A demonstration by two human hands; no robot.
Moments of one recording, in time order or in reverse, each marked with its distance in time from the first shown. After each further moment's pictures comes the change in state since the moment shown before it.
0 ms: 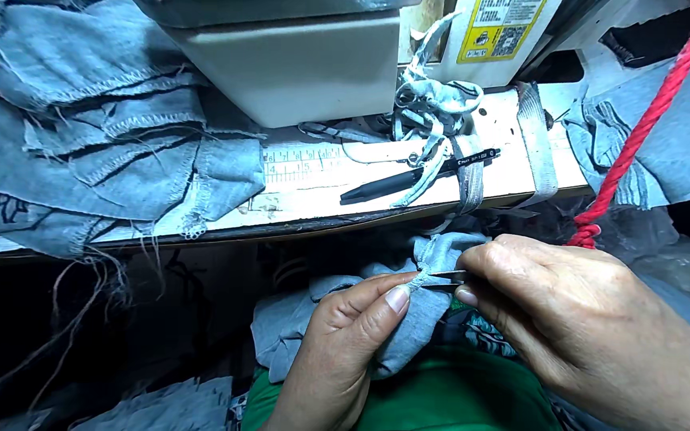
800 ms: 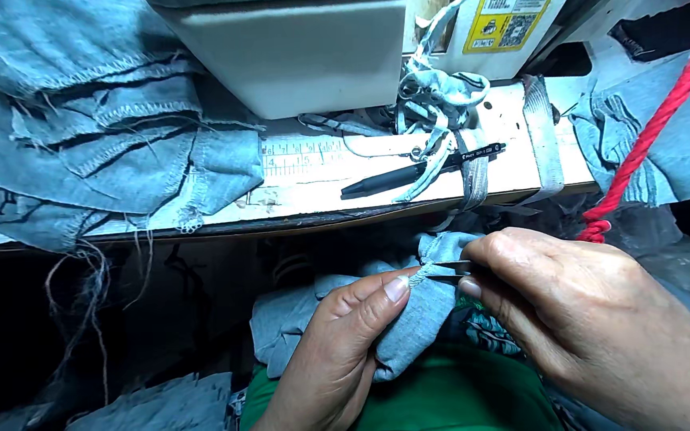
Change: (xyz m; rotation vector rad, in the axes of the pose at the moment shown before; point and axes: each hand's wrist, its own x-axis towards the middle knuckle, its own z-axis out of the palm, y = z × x) left_hand 0.000 0.003 0.000 -0.179 -0.004 -0.147; right_hand 0.000 -0.001 0.000 -0.010 -0.029 0.059
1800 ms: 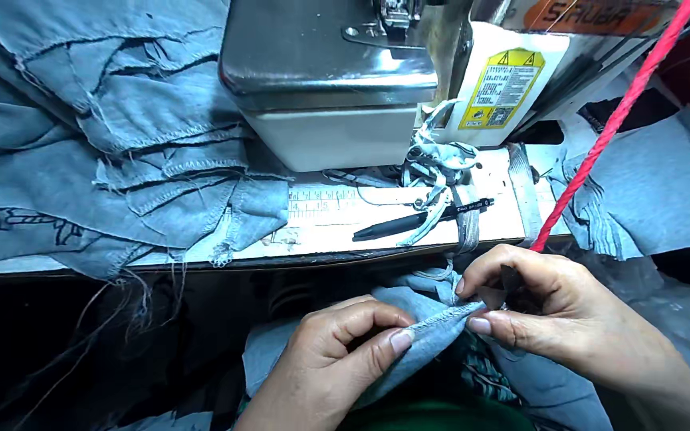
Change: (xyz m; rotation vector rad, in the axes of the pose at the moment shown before) left_hand 0.010 0.028 -0.018 0.716 -0.137 0.276; right_hand 0.010 0.033 0.001 0.892 -0.110 0.130
